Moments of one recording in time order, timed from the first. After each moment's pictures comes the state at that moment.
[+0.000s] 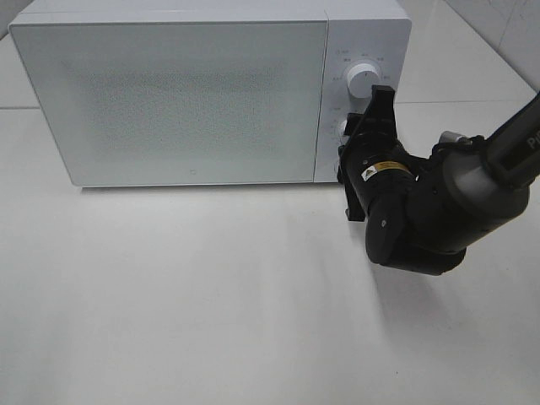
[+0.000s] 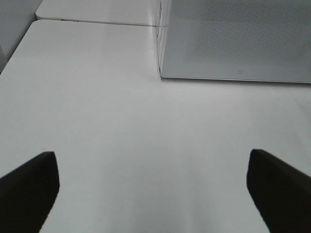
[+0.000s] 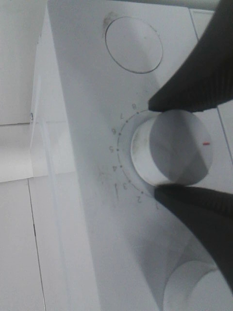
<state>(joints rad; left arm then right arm) -0.08 -0.01 -0.52 0.00 1.07 -0.07 0.60 2.09 -0.80 0.69 -1.16 1.41</state>
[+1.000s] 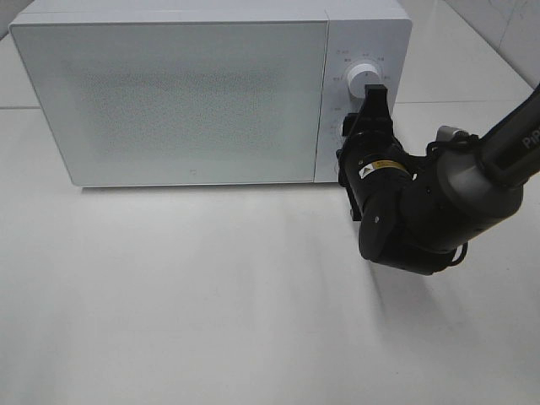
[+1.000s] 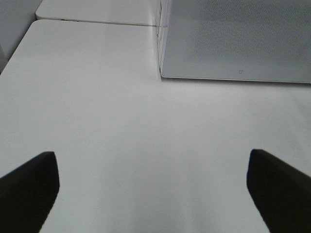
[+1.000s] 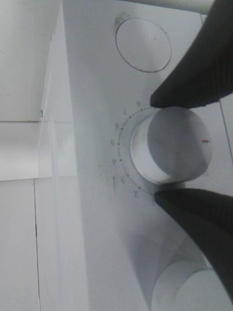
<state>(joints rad) -0.08 -0.01 -0.52 0.00 1.07 -0.07 0.61 2.09 -0.81 0.76 -1.16 1.28</state>
